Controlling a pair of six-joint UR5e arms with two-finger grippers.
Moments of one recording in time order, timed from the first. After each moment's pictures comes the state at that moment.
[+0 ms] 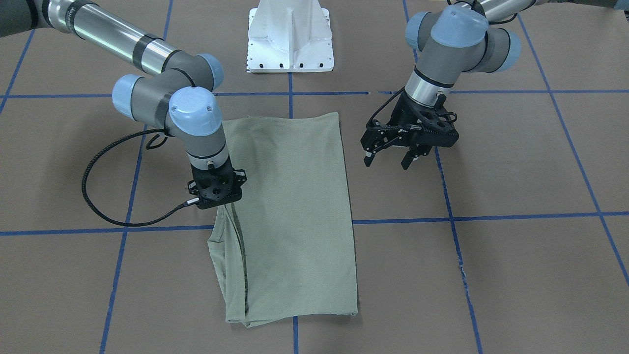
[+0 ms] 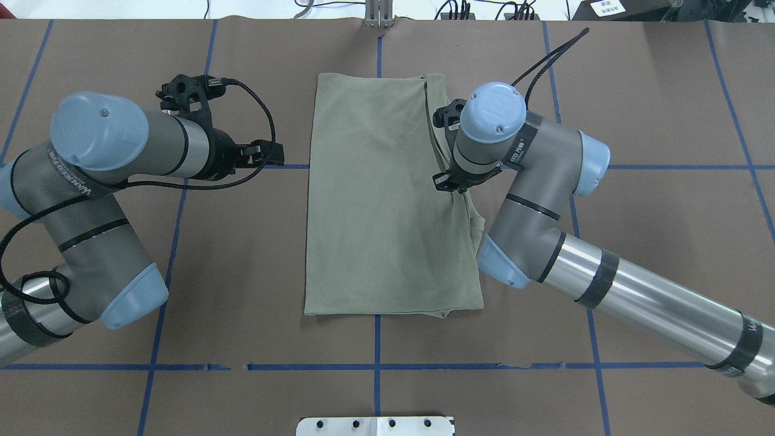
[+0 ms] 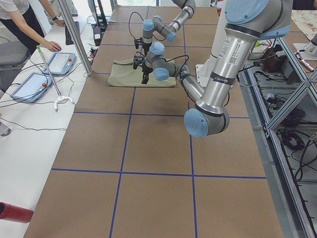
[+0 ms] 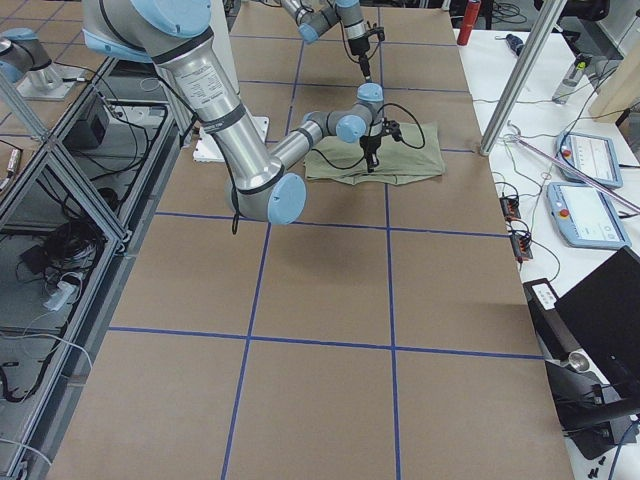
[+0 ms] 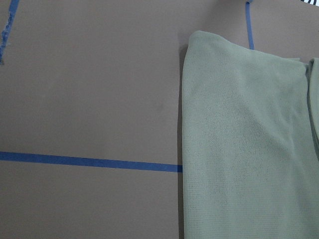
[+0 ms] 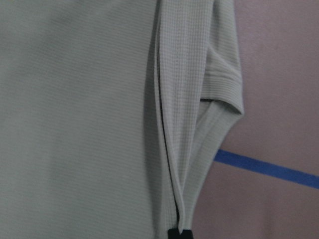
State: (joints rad) left arm -0.69 -1.98 -1.81 -2.00 -1.81 -1.27; right arm 0.65 -0.95 1.50 -1.43 1.88 0.82
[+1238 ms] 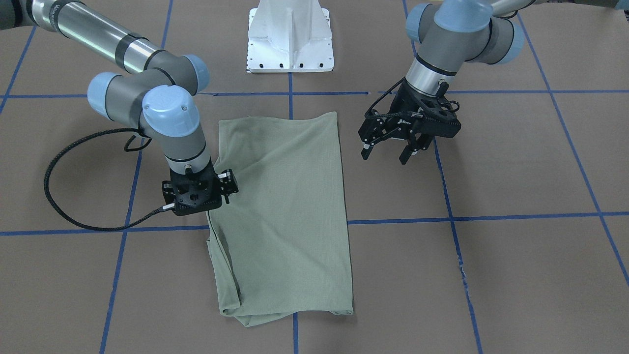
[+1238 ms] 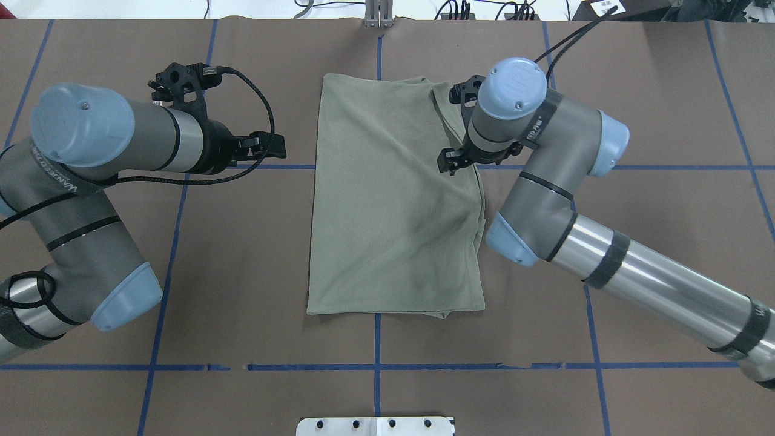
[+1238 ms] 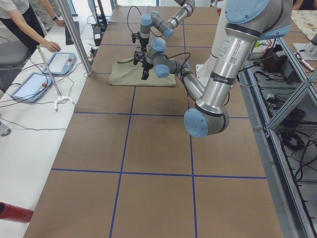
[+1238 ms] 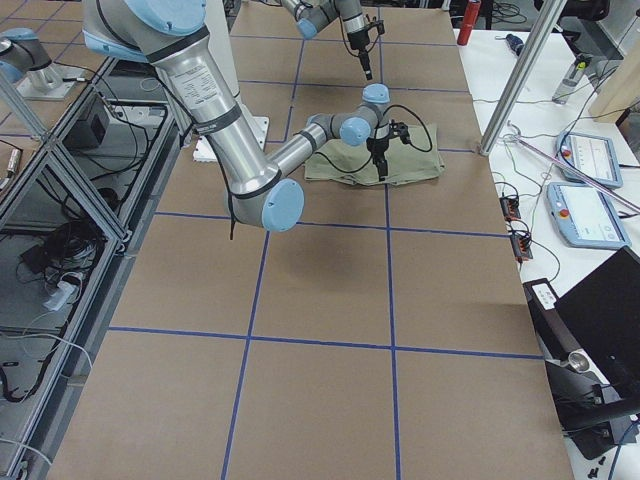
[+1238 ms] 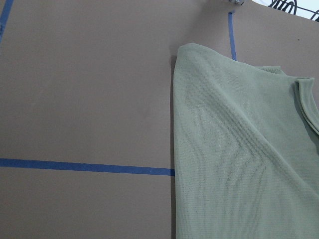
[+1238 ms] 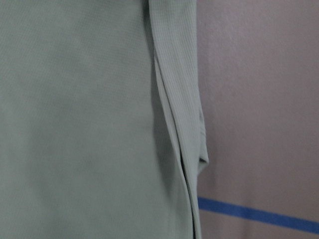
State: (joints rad) left arm -0.70 -1.98 -1.87 -2.00 -1.80 -1.27; right arm 0.71 -0.87 1.41 -1.43 1.87 0.83
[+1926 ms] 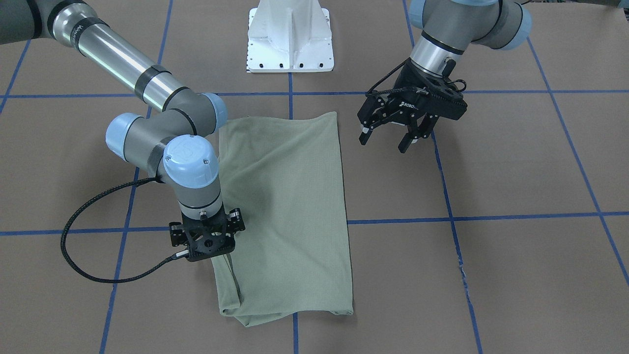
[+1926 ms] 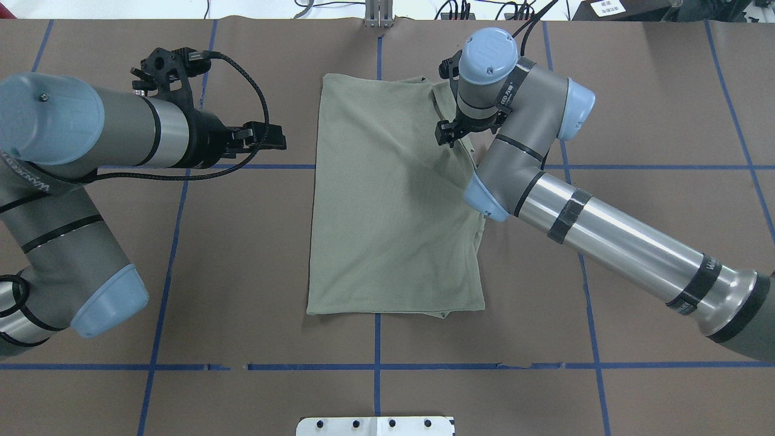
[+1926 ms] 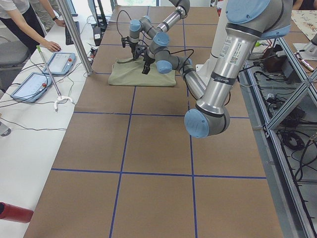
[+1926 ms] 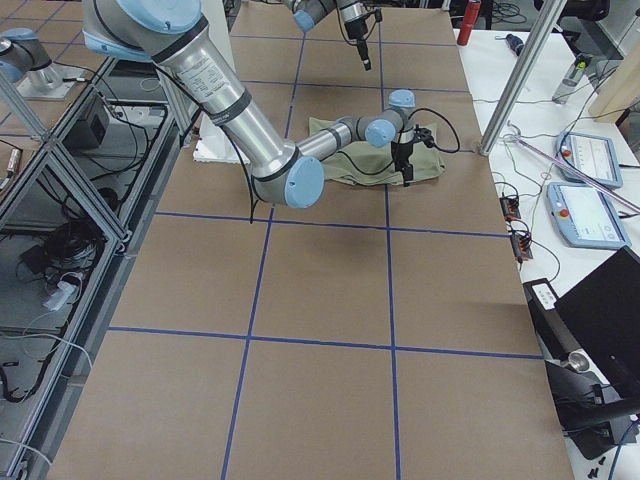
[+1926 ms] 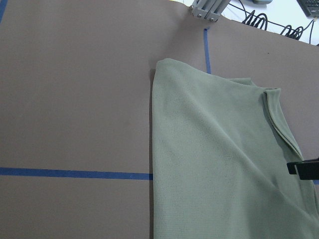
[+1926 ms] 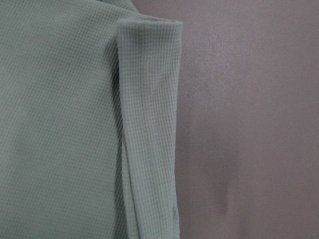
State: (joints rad) left arm -0.71 -1.98 -1.94 -2.00 -1.81 -1.27; right arm 0.76 -0.74 1.13 -1.35 1.85 0.70
